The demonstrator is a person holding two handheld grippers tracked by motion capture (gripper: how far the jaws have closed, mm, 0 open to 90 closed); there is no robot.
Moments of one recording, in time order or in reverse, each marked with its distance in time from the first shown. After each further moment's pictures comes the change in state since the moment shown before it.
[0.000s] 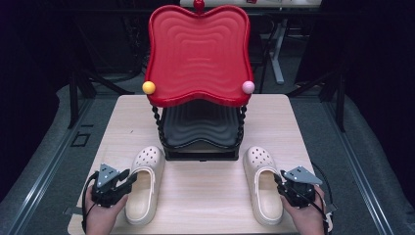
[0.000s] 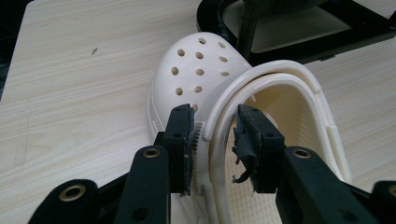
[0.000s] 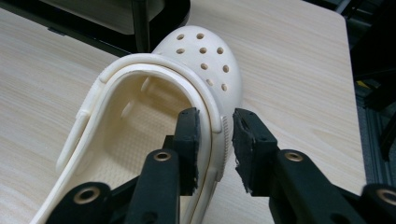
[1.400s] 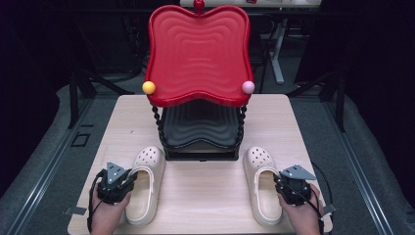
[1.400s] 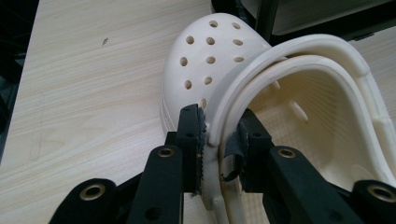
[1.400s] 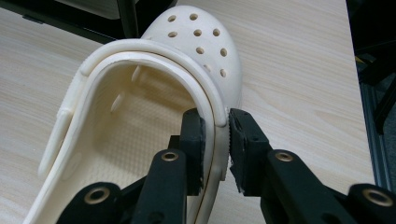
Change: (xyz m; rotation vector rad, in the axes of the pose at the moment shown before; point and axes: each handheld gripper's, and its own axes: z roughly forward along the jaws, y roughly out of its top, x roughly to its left) left arm -0.005 0.000 0.016 0.059 0.082 0.042; right arm 0.006 0.002 0.009 0.076 -0.047 0.054
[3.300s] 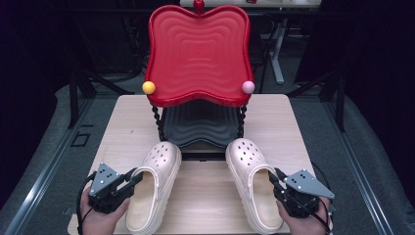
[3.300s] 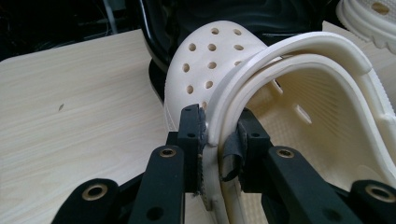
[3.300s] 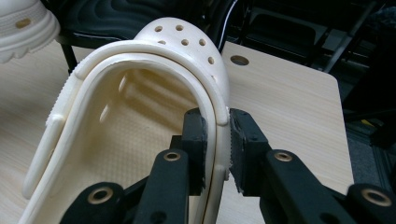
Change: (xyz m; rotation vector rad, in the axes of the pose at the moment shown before) left arm -0.027 0.039 -0.071 -0.176 -0.198 0.007; right arm 0.033 0.037 -0.089 -0.243 0.083 -0.044
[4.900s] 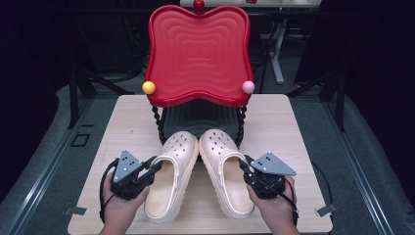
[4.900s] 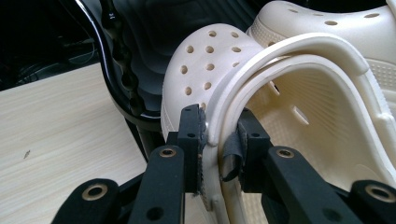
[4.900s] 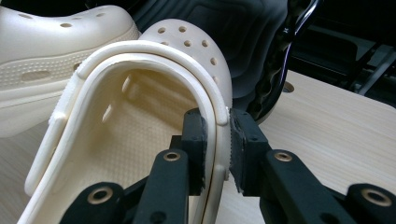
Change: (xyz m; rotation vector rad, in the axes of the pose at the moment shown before) left arm -0.027 0.033 0.032 -0.042 -0.039 0.052; right arm 0.039 0.036 0.050 -0.024 0.106 -0.020
